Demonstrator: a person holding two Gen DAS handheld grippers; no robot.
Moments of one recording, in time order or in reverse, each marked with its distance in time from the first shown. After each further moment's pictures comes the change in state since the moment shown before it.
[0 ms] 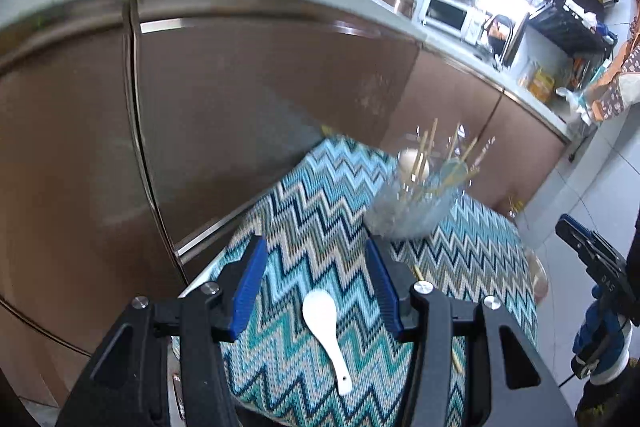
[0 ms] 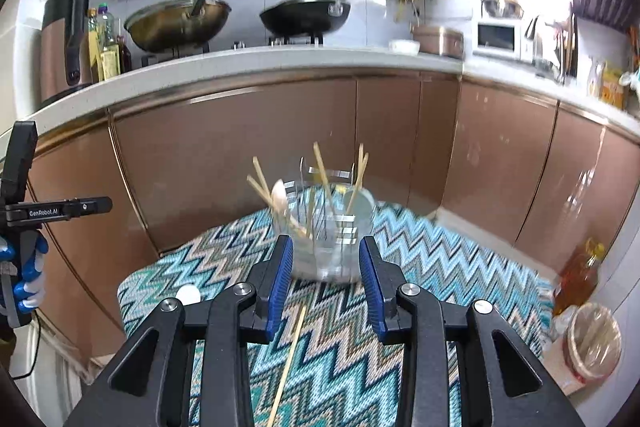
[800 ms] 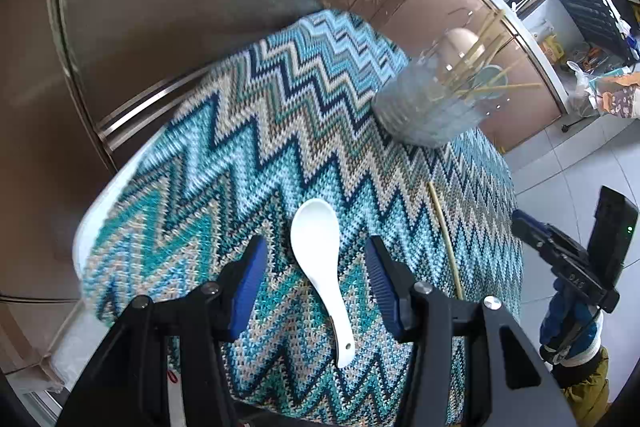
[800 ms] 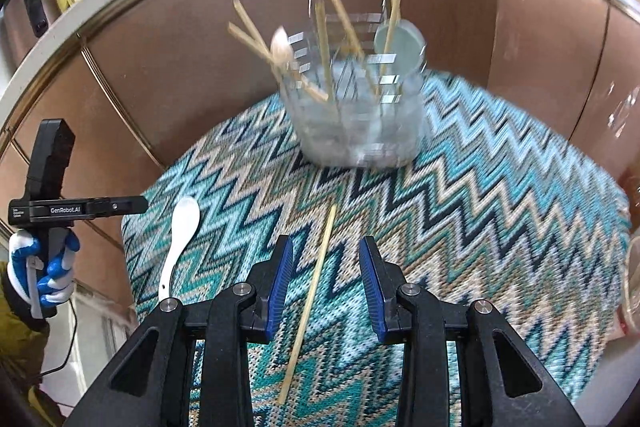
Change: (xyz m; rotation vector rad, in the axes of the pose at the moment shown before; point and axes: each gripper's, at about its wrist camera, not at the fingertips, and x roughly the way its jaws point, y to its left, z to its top) left arm 0.116 0.031 -0.052 -0.145 0.393 -0.165; right arm 0.104 -0.003 -0.054 0.087 0.411 0.157
